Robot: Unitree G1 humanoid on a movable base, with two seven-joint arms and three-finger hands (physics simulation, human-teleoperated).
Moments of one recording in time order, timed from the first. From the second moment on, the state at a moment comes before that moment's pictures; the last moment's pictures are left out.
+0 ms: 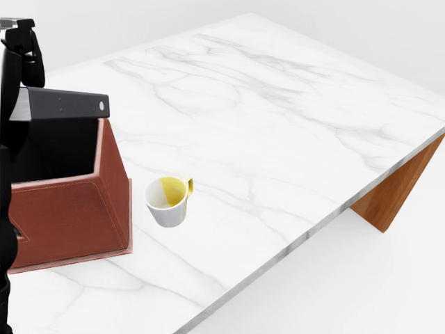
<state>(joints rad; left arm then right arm) -0.59 0.32 0.13 -0.15 1.43 0.07 0.07 0.48 0.07 -1.54 -0.51 1.03 0.09 0.69</state>
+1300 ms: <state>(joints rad) -0.66 0.36 0.11 0.12 1.50 0.09 0.18 0.48 0.08 -1.54 -0.51 1.04 0.09 0.70</state>
